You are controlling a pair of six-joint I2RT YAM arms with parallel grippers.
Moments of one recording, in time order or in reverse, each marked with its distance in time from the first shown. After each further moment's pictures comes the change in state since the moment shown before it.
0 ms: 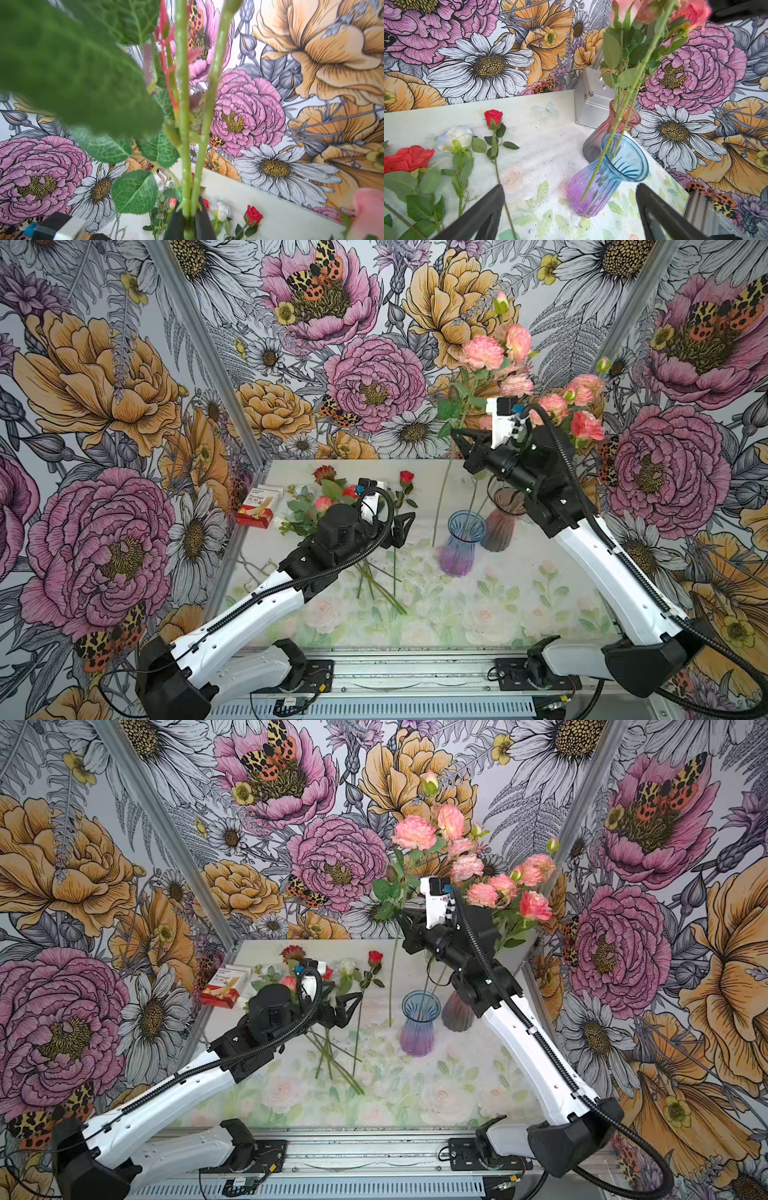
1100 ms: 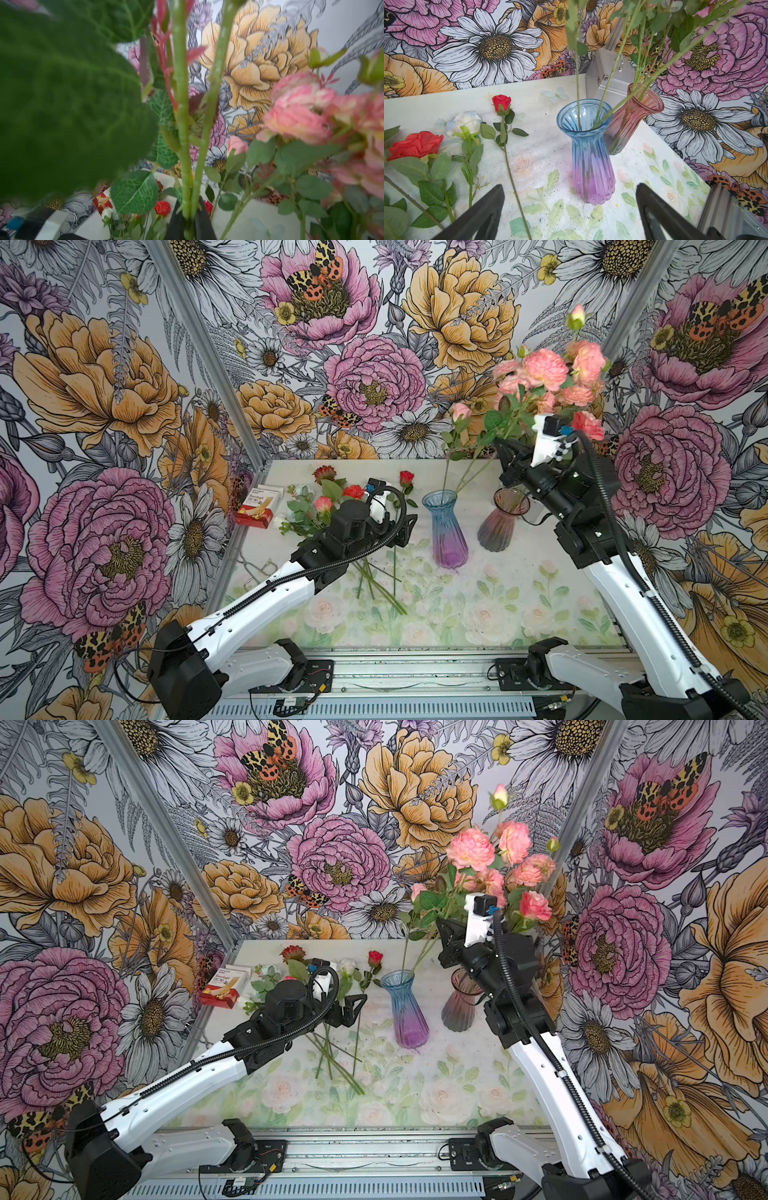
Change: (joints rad) left arm 0.000 0.098 0.037 -0.043 -0.033 0.023; right arm -0.140 -0.219 -0.280 0.022 0.085 -0.061
